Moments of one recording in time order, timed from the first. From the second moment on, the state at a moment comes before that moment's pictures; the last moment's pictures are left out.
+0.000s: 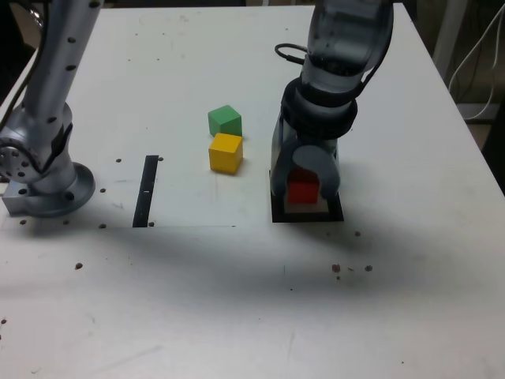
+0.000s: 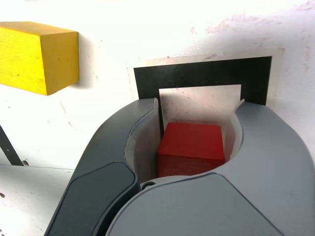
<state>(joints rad) -0.12 2.13 -1.55 1.20 0.12 -0.05</state>
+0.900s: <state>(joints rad) -0.12 1.91 -1.51 1.25 0.16 0.00</state>
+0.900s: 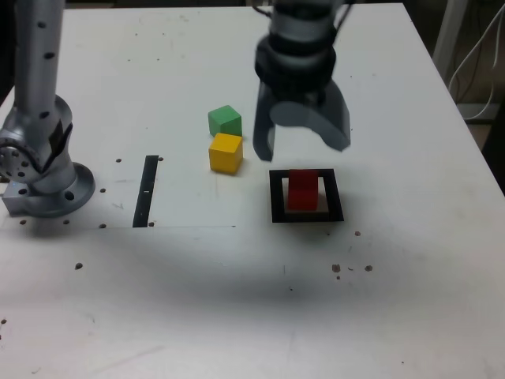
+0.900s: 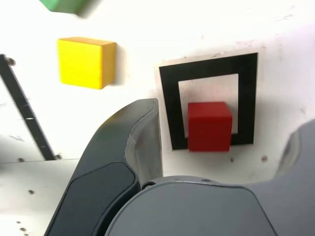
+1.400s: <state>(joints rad) 0.04 1.79 -1.23 1.19 0.18 0.12</state>
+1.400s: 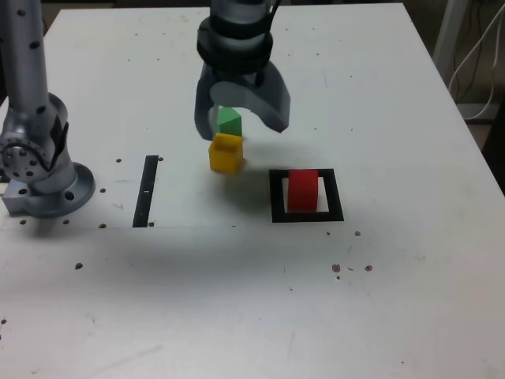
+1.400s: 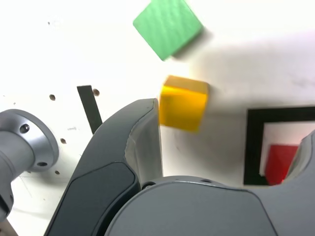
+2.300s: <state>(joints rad) 0.08 1.86 -1.07 1.00 0.18 0.13</state>
